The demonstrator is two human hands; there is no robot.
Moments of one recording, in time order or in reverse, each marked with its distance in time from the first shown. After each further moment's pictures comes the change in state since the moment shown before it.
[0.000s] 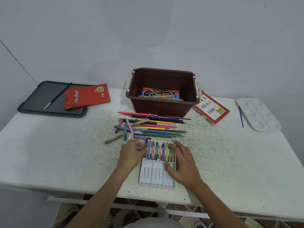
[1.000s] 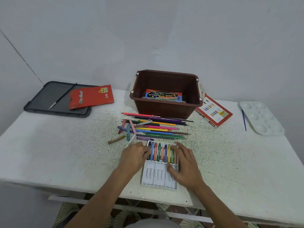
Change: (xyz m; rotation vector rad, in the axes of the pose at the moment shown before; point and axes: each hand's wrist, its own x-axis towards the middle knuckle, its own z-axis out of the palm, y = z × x) left_hand -0.002 -0.013 -0.001 0.589 0.056 0.539; right_hand -0.001 0.001 0.001 0.000 -0.002 0.003
